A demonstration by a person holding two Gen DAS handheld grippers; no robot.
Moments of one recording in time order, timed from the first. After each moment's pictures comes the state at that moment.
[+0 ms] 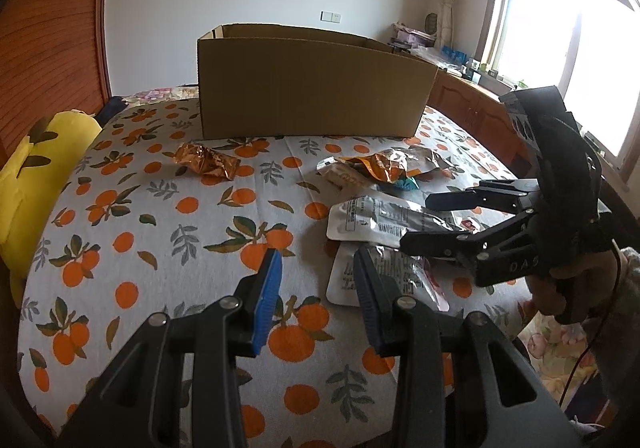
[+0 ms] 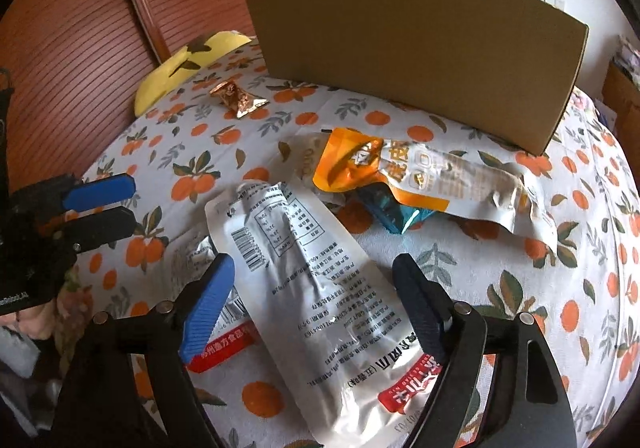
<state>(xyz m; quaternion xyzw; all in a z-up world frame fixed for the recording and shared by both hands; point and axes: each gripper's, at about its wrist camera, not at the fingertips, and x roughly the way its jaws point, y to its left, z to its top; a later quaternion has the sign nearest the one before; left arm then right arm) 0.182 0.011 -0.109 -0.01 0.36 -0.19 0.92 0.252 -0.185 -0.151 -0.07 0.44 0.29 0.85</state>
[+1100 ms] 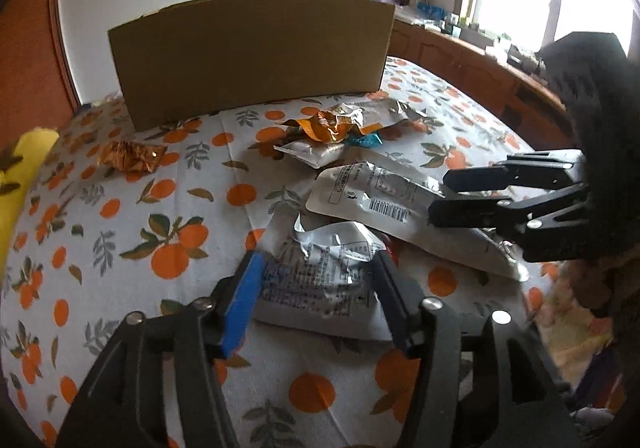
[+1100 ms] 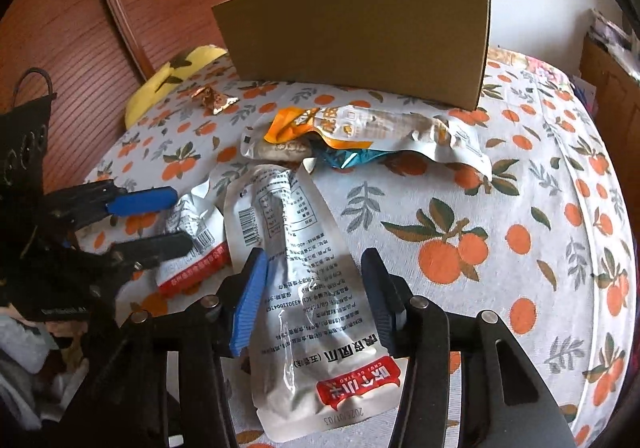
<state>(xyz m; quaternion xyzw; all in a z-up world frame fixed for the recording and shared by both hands) 0.200 -0.057 -0.134 0.06 0.40 -0.22 0.89 0.220 -0.238 -0.148 -0.02 0.43 0.26 0.86</state>
